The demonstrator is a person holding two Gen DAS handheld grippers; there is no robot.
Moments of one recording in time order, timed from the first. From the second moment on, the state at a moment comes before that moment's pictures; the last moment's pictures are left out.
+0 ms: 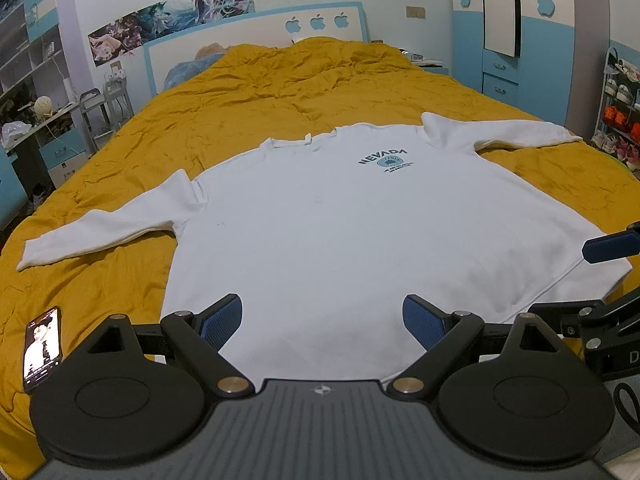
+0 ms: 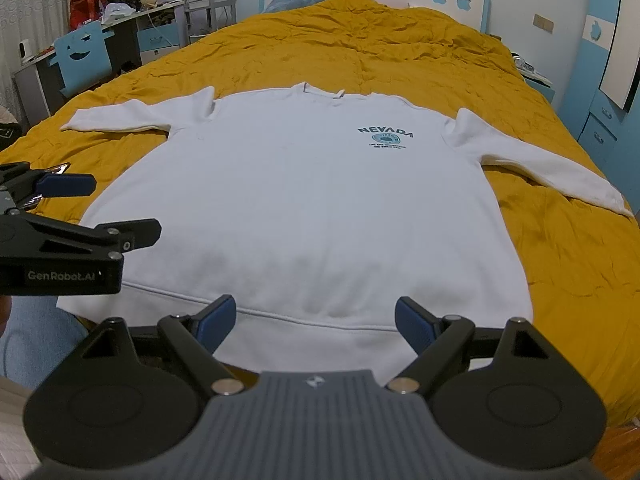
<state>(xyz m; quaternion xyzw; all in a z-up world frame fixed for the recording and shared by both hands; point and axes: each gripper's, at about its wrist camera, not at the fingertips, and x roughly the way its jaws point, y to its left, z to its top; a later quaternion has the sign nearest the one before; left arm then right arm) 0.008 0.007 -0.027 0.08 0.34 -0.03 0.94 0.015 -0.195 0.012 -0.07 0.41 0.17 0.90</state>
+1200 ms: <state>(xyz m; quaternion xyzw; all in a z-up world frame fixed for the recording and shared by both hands) 0.008 0.003 -0.018 0.07 0.35 -0.03 0.93 0.015 -0.195 0.012 -0.08 0.41 0.17 0.89</state>
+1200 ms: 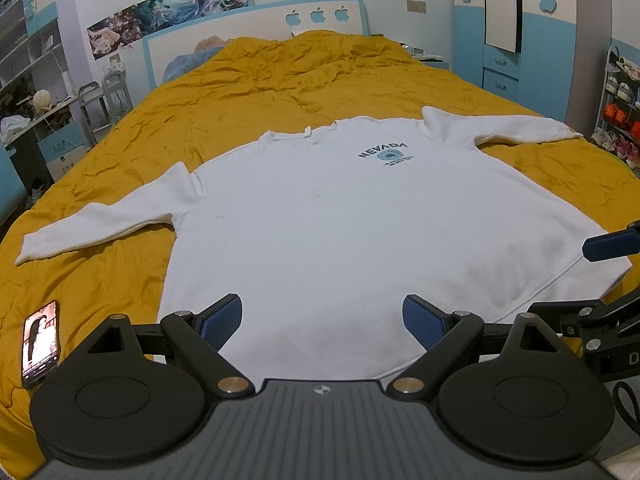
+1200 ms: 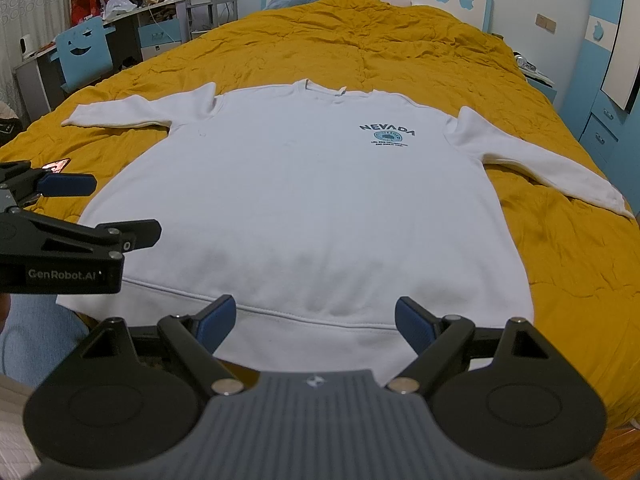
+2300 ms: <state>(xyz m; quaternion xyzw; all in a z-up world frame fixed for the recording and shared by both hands) 0.099 0.058 -0.019 -0.03 0.35 -0.02 0.94 0.124 -0.188 -0.004 -0.08 0.37 0.14 0.91</state>
